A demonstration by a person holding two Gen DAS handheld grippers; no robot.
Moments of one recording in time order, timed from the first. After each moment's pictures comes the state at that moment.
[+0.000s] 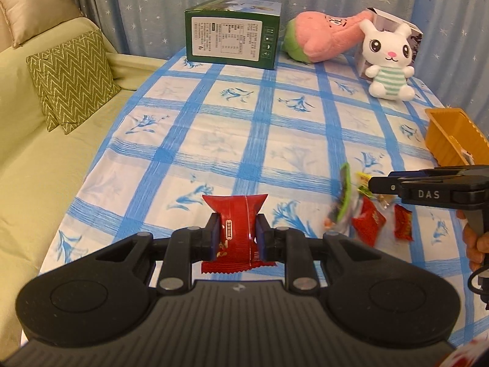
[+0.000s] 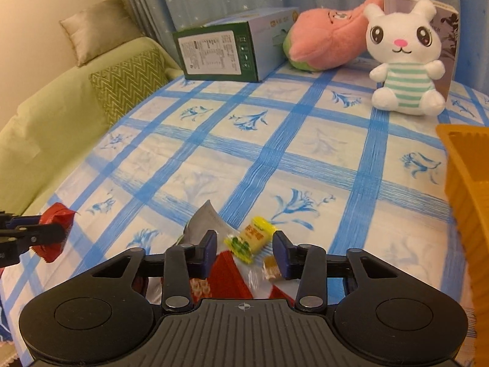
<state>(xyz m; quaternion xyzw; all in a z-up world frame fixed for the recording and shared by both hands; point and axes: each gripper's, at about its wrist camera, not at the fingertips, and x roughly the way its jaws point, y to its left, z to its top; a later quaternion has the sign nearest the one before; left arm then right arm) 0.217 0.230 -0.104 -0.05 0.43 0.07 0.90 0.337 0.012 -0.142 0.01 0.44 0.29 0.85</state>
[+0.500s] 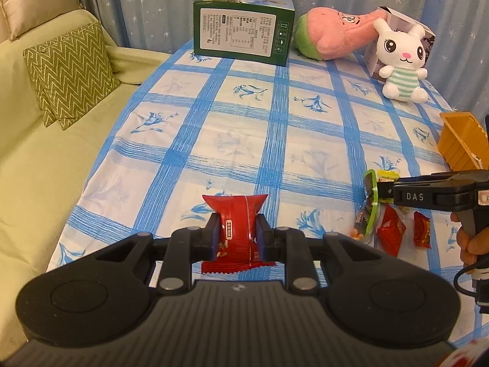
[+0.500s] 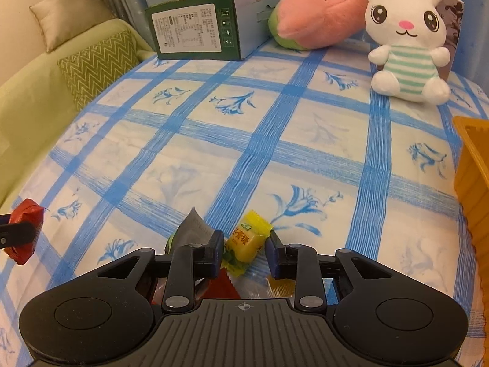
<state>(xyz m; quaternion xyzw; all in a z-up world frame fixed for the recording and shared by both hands) 0.234 0.259 -0.115 -0.06 0.44 0.07 0.89 0.359 0.044 -0.162 -0.01 0.47 0.23 0.85</state>
